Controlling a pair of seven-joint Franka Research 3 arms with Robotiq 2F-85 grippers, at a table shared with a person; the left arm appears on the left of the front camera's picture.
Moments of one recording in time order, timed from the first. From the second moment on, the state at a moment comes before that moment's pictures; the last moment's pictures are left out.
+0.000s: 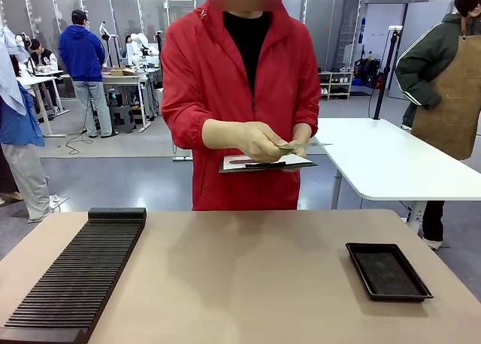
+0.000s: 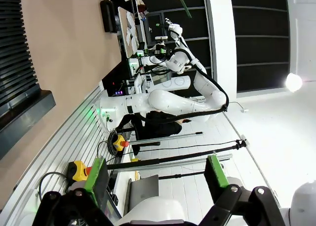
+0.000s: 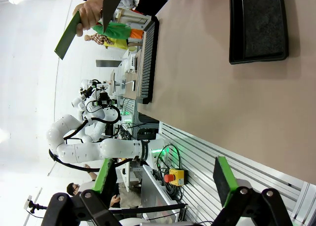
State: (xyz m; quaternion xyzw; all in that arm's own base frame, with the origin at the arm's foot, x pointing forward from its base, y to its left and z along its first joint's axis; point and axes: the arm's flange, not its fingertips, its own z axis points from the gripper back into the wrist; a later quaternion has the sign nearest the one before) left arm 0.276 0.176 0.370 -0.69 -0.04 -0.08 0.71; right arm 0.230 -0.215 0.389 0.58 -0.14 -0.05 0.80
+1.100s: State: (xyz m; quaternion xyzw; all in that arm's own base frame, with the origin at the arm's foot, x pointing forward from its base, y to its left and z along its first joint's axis) left arm 0.277 0.175 0.370 -0.69 -0.04 -0.08 0.71; right arm 0.343 -0.057 0.560 0.63 0.00 -0.09 0.78
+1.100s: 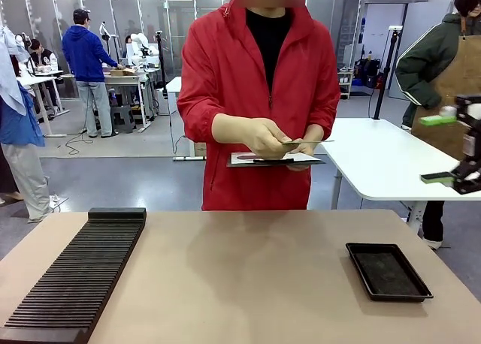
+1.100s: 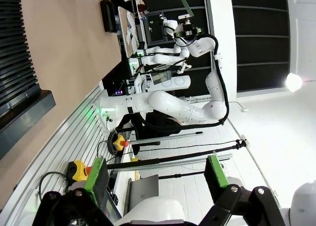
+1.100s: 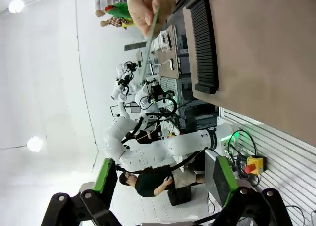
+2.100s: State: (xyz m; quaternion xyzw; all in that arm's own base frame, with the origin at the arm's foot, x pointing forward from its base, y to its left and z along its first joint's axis) left arm 0.277 0.175 0.370 -0.69 -0.04 -0.08 0.71; right arm 0.424 0.084 0.543 0.65 0.07 -0.13 0.75
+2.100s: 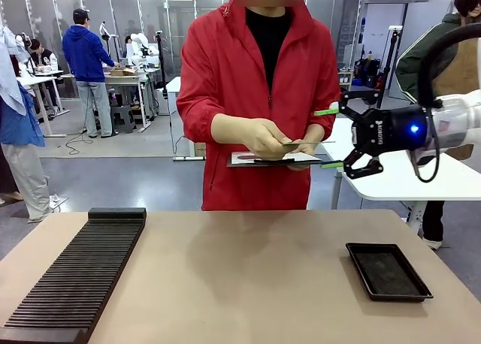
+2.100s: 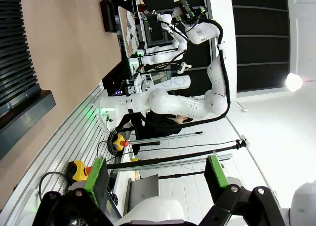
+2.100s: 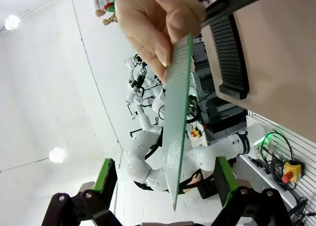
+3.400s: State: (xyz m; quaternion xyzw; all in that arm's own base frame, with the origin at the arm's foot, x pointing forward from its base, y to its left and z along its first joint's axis) left arm 0.277 0.175 0.370 -0.69 -0.04 -0.08 0.71; right arm 0.429 0.104 0.538 0.66 0.09 -0.13 0.74
